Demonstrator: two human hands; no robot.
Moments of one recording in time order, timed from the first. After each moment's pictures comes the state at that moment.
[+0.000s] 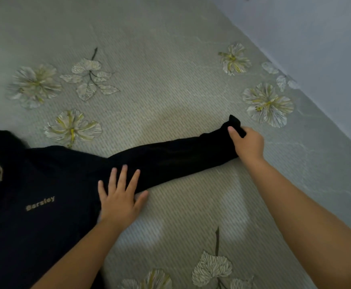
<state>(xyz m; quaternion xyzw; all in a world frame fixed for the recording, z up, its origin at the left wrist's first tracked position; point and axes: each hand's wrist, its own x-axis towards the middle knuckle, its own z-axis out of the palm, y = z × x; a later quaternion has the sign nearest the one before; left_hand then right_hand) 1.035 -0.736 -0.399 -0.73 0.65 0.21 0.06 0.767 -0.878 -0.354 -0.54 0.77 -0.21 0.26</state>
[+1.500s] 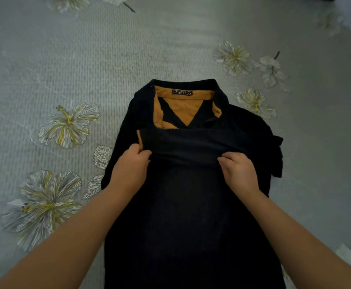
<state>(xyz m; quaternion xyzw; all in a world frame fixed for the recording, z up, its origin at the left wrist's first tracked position) 1.389 -0.525 -0.377 -0.80 0.55 0.17 -0.16 1.158 -0.656 -0.386 -0.92 0.39 -0.07 0.05</state>
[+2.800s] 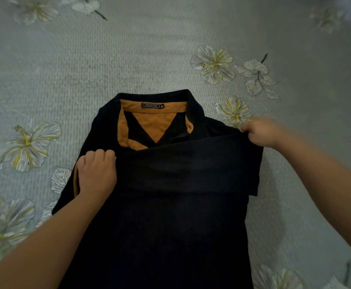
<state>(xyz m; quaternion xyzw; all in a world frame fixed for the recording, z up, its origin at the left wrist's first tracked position) 1.386 -0.575 -0.419 -0.85 0.51 -0.08 -0.09 1.131 -0.847 -0.321 -0.87 0.42 0.25 0.10</state>
